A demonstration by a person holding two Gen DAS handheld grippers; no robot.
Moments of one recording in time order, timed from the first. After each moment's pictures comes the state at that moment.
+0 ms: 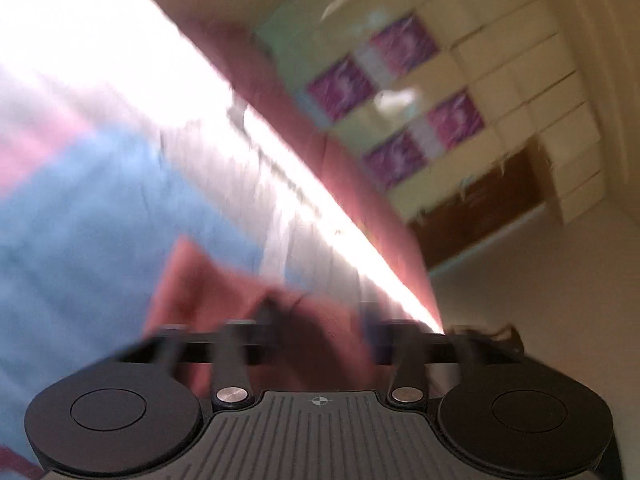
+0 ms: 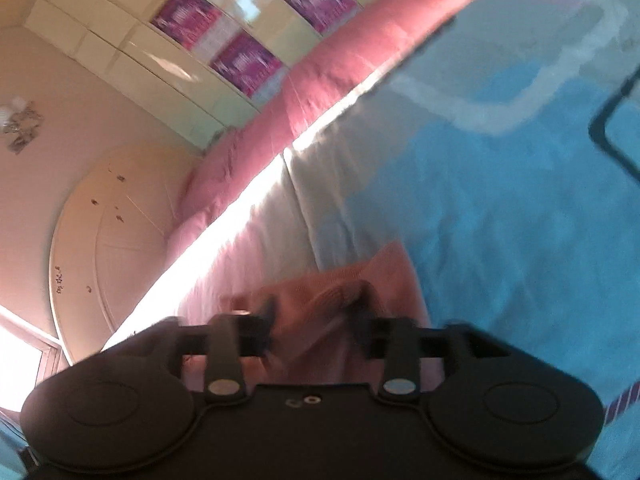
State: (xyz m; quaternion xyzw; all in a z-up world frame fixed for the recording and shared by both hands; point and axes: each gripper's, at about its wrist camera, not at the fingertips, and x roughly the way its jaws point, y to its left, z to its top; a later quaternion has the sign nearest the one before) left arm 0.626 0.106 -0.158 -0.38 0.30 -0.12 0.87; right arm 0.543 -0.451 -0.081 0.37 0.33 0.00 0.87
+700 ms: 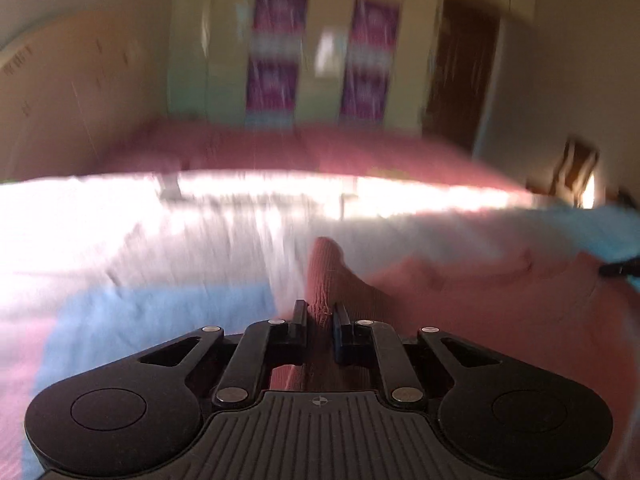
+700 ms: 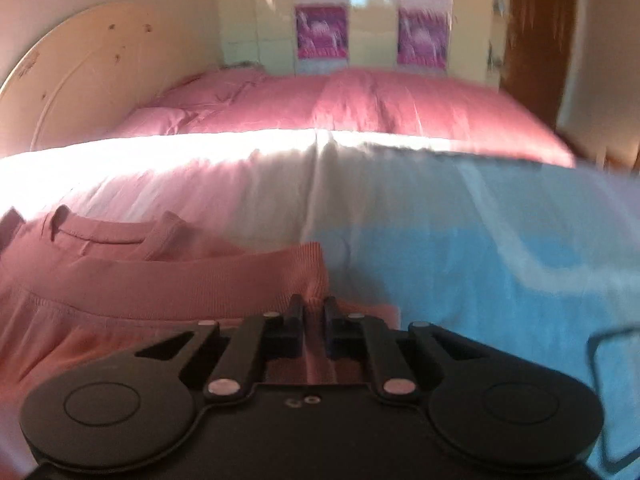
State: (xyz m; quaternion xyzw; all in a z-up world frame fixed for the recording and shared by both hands) left arm 0.625 0.040 -0.127 -0.02 0.27 -0.16 0.95; right arm 0.568 -0.380 -0.071 -0.01 0.36 0.01 0.93
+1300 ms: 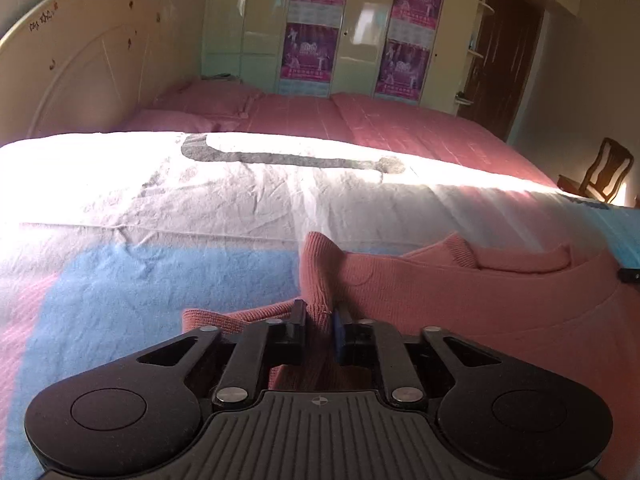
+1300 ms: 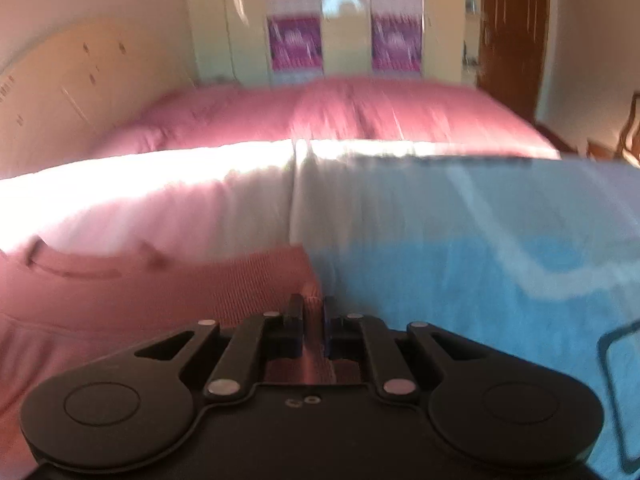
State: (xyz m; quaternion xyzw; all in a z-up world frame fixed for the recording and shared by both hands) left arm 0.672 0.041 -0.163 -0.03 0.35 -0.10 0.93; right arm 0.592 -0.382 -0.092 0.02 0.37 -0.03 0.93
